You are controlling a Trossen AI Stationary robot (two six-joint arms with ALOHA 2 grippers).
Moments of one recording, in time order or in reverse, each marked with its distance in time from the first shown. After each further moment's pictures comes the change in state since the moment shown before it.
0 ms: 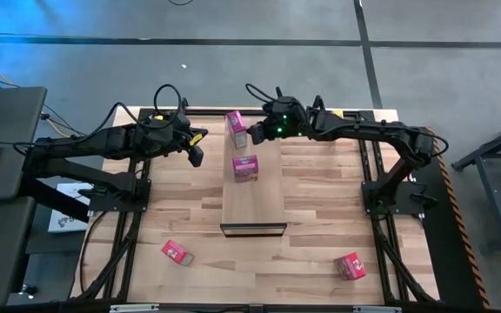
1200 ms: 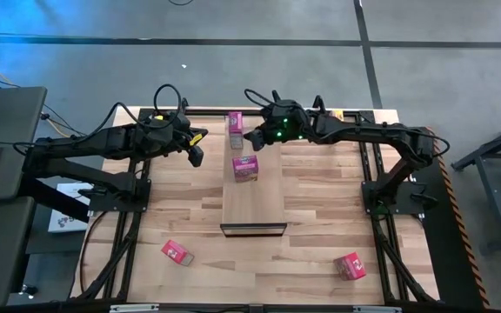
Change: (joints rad) left arm 0.000 0.000 0.000 -0.002 0.000 -0.001; right arm 0.020 -0.027 -0.003 0.027 -0.061 -0.060
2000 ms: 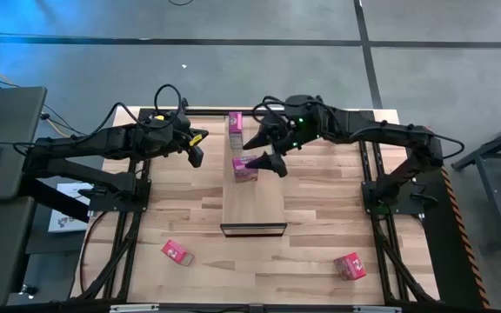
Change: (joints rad) left arm 0.000 0.000 0.000 -0.001 0.032 -0.018; right arm 0.156 -0.052 0.322 -0.338 -0.263 -0.487
